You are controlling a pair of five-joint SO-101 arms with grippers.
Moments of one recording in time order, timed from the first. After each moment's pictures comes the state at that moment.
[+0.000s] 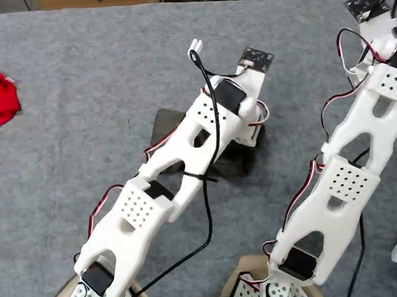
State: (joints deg) left arm 36.1 48.6 -65.1 95.5 6.7; right arm 27.2 50.2 -80.8 99.6 36.3
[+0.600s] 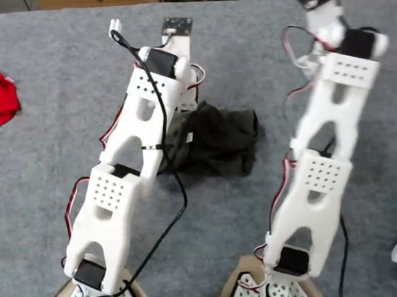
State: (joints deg) left arm 20.4 48.5 -67.8 100.2 7.1; right arm 12.2 50.2 -80.2 101.5 28.9
